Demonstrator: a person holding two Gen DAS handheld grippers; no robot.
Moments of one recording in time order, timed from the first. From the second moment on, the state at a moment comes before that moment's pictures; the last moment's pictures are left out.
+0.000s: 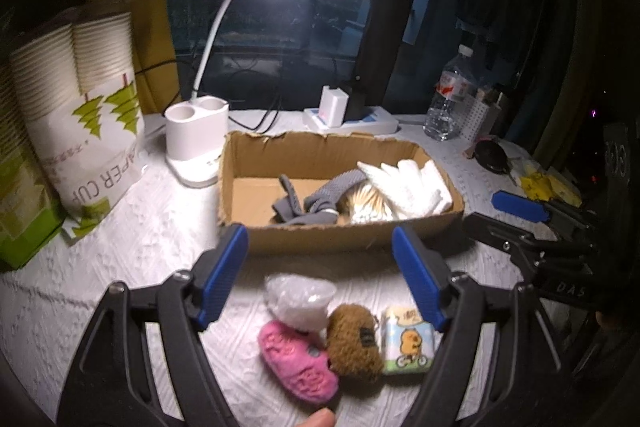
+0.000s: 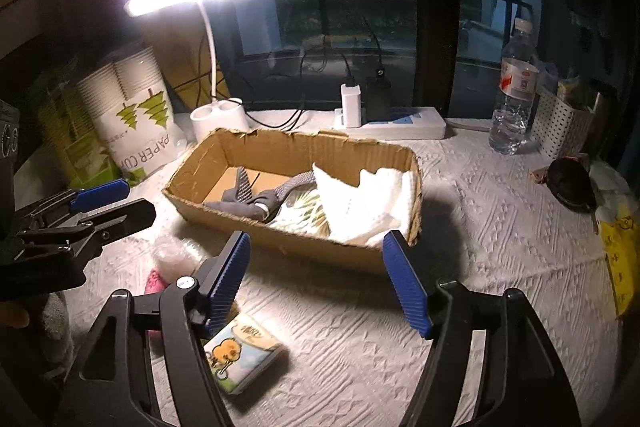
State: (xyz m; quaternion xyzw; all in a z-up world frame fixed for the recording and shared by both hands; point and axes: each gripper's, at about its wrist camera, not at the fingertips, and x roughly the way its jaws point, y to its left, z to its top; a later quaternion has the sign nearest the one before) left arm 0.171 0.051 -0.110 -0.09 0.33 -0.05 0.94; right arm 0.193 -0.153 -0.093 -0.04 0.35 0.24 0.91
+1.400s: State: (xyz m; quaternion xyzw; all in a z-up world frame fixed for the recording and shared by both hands) left arm 0.113 0.075 -0.171 -0.12 0.37 -0.04 0.92; right arm 0.159 -0.107 -0.175 -0.06 0.45 0.25 0.85
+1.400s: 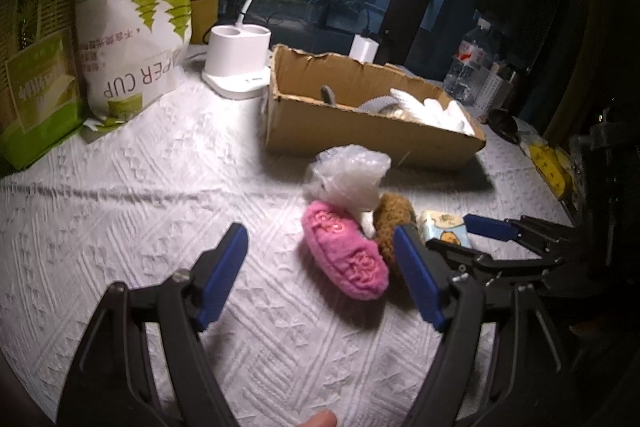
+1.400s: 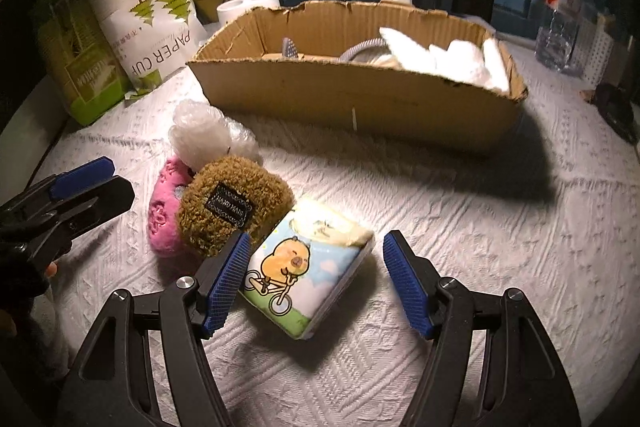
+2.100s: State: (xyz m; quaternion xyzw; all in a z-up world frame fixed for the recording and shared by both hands) left arm 0.136 0.017 -0.166 -0.06 0.39 -0.06 0.92; right arm 0.160 -0.144 -0.165 -0.04 0.43 0.27 0.86
